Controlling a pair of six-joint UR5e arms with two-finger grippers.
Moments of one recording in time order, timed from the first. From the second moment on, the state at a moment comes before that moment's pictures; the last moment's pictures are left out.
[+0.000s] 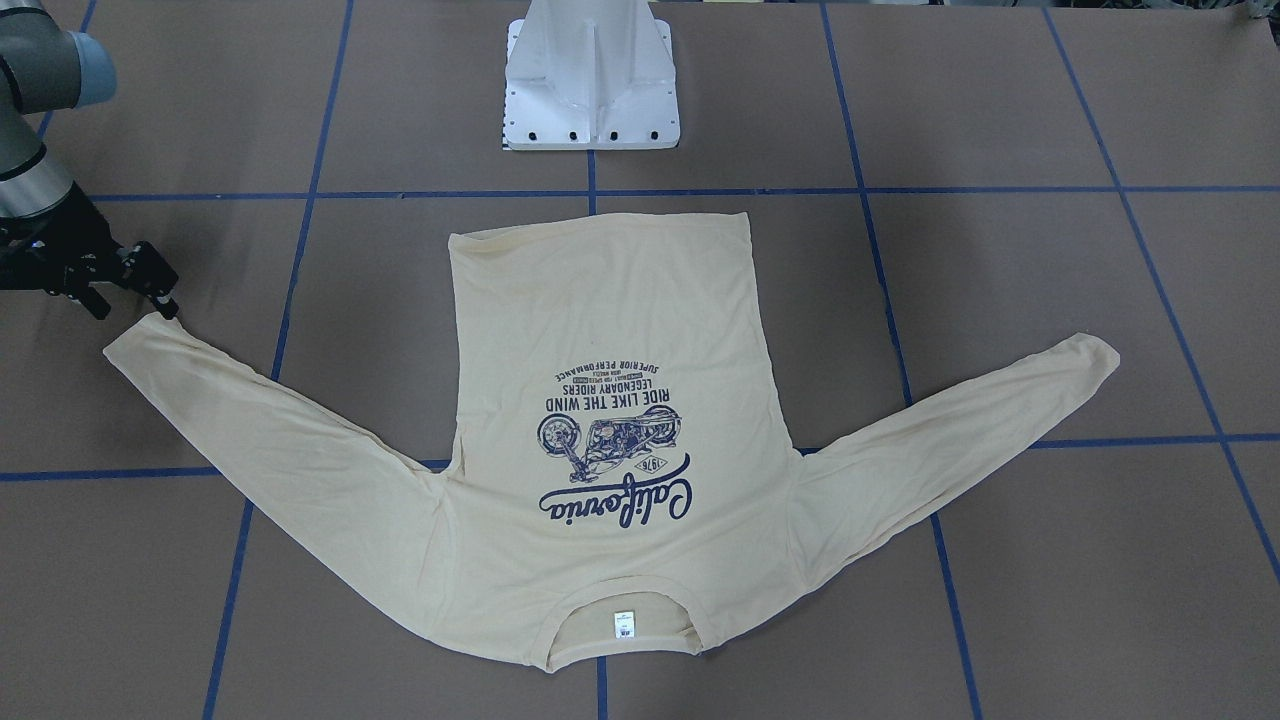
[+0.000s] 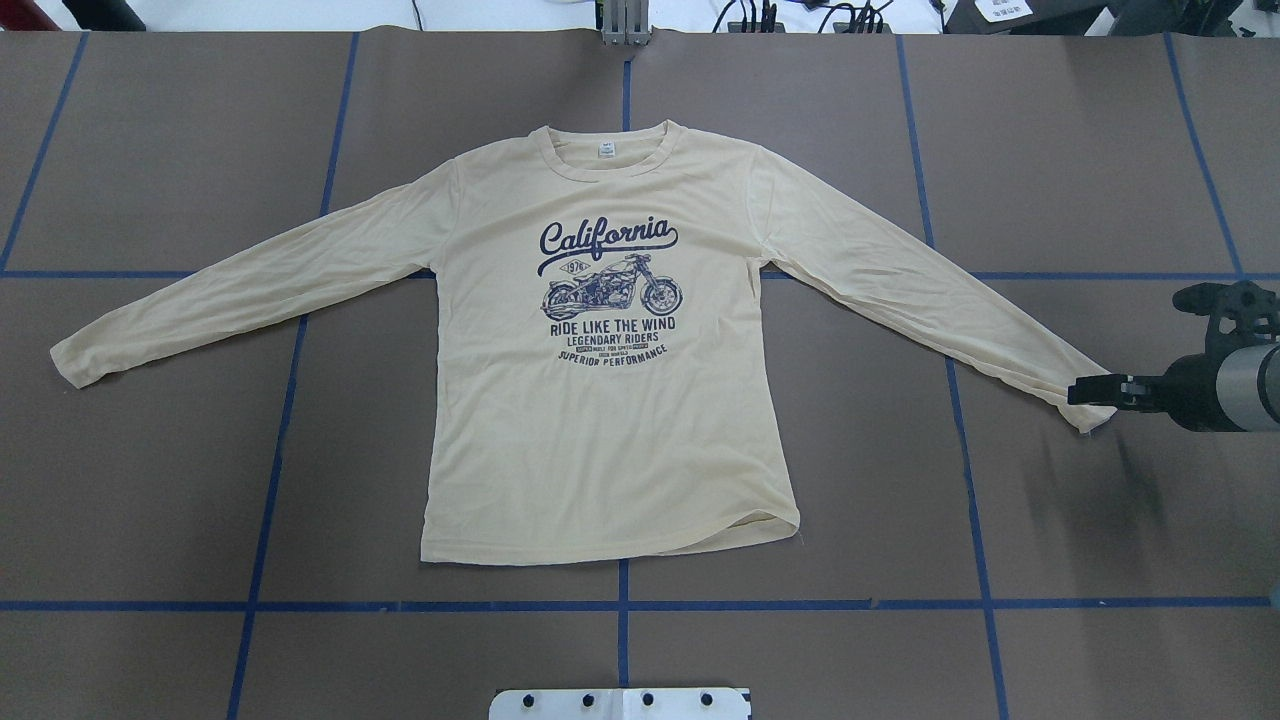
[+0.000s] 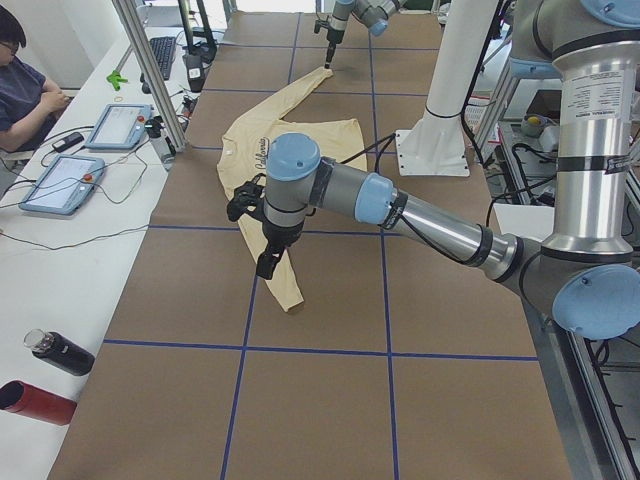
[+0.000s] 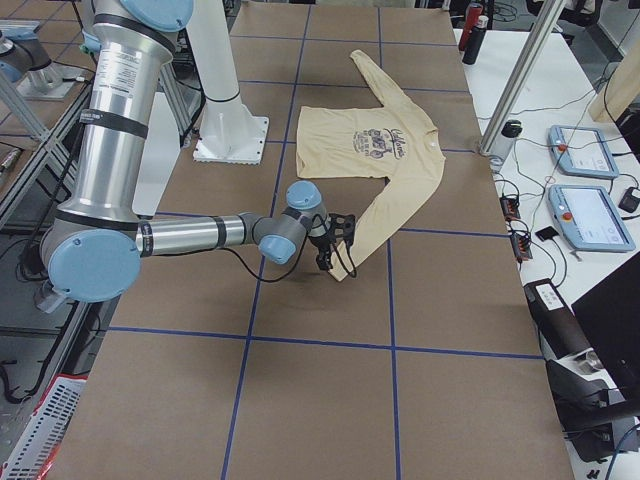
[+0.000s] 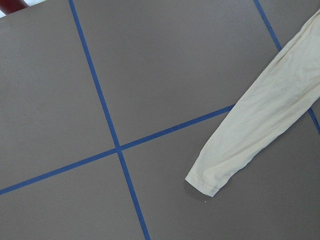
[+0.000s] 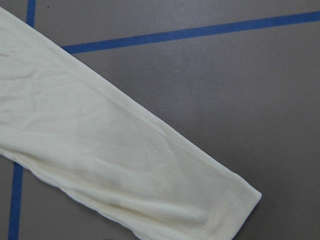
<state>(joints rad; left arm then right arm) -1.58 -1.52 -2.00 -1.46 -2.36 0.16 0.78 -1.81 1.78 -0.71 1.89 1.15</state>
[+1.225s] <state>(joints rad) -1.58 -1.51 -2.00 -1.46 -2.36 0.16 0.68 -1.82 1.77 -0.72 1.79 1.14</state>
